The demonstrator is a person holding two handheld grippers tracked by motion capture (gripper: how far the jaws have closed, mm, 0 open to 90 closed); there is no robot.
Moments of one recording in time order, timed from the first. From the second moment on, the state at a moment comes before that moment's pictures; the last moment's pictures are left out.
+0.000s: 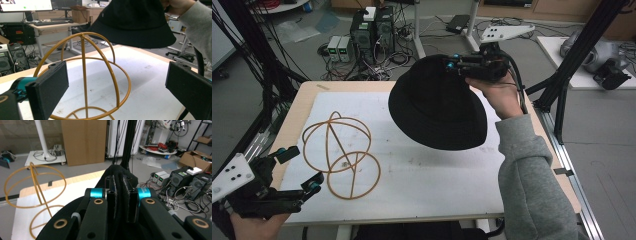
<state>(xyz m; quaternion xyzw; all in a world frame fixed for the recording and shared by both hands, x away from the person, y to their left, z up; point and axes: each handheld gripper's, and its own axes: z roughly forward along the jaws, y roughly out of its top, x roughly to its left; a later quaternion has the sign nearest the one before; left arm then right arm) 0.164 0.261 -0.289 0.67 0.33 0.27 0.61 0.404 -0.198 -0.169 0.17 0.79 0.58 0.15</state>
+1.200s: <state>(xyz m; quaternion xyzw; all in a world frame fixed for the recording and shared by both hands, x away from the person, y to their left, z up) 0.160 0.262 -0.285 0.67 0.33 0.28 0.61 0.377 -0.194 -0.122 0.13 0.78 0.59 0.17</state>
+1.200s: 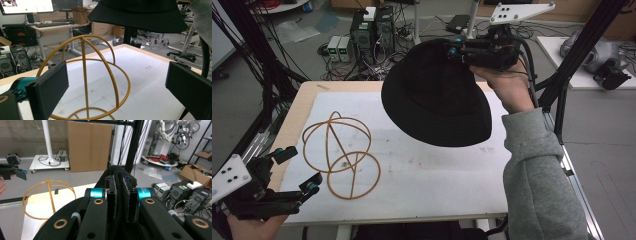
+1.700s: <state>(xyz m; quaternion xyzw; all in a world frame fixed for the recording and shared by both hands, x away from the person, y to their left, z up) 0.154 0.266 -0.284 0.66 0.33 0.29 0.60 0.364 -0.166 -0.111 0.10 0.77 0.61 0.15</state>
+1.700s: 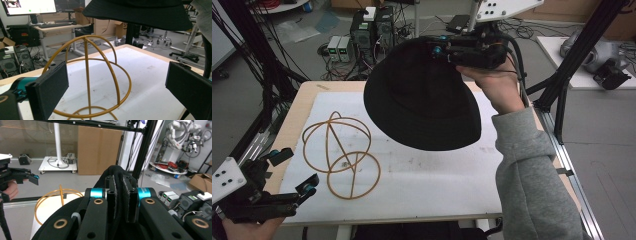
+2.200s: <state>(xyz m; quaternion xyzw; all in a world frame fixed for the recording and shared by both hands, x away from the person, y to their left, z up) 0.147 0.268 -0.284 0.66 0.34 0.29 0.60 0.353 -0.103 -0.108 0.05 0.77 0.62 0.13</state>
